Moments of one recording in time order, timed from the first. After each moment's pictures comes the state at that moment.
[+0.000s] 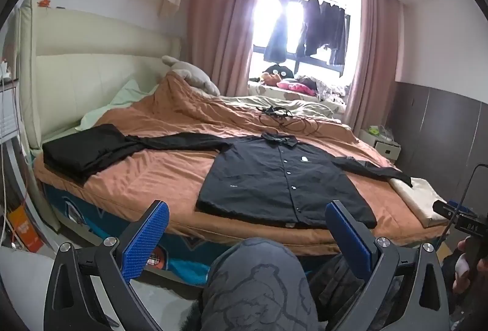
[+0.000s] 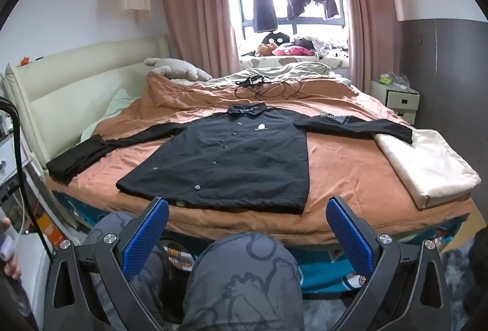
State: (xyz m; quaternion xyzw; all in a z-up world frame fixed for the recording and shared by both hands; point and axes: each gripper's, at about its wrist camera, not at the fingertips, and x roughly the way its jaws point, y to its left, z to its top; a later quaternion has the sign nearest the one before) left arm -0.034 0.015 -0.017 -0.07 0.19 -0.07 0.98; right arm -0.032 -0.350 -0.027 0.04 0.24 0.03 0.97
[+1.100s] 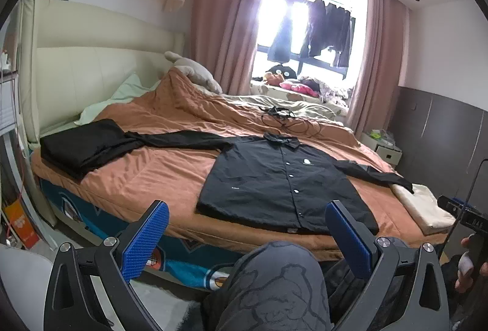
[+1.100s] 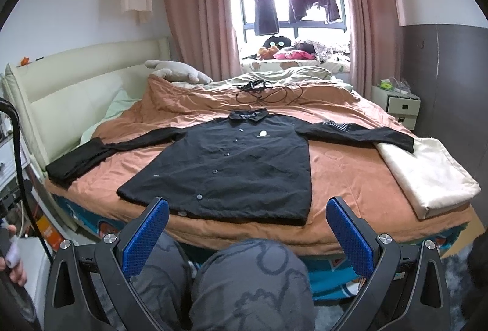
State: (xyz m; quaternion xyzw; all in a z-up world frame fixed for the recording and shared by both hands) left arm -0.020 0.019 -0.019 -0.08 0.19 -0.06 0.98; right arm -0.017 -0.342 -0.018 0.05 0.24 0.03 0.97
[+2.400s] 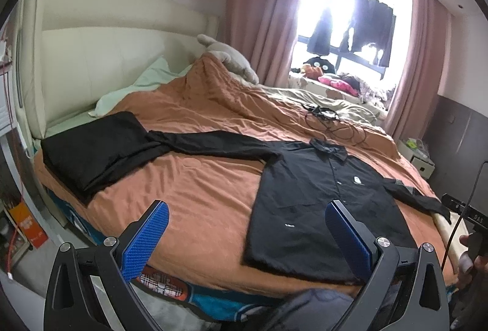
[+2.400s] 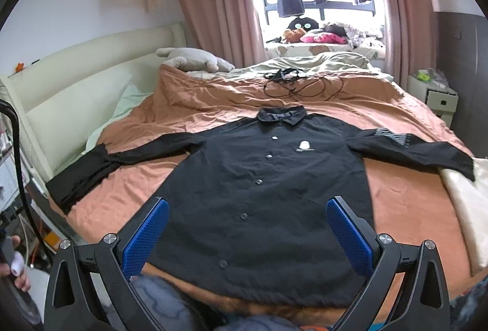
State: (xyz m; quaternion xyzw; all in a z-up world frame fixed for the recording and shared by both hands) left arm 0.130 0.095 -0.006 -0.12 0.24 0.00 0.96; right arm 0.182 -0.298 -0.022 0.04 0.28 0.08 0.95
